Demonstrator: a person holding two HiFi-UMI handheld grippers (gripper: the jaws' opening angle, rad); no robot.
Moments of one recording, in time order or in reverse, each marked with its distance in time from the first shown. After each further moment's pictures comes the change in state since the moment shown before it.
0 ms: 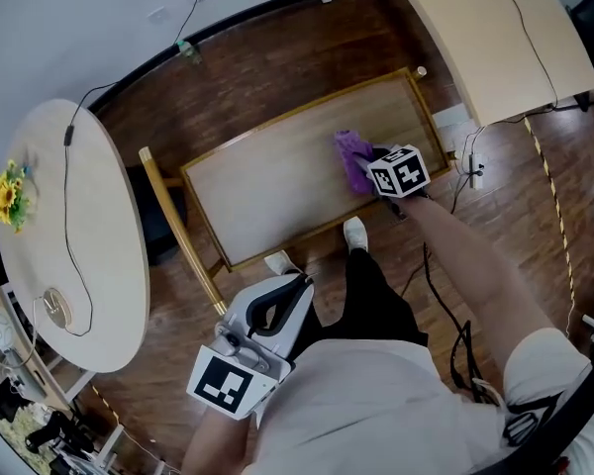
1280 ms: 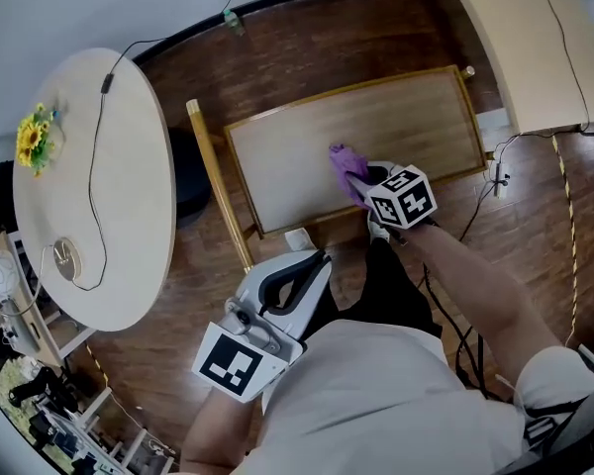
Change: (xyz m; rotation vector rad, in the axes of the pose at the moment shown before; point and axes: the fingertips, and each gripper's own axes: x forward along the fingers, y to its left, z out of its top) left arm -0.042 0.012 0.006 0.005 -0.051 0.075; right arm -0.005 0.165 0.006 -0.091 -0.019 0.217
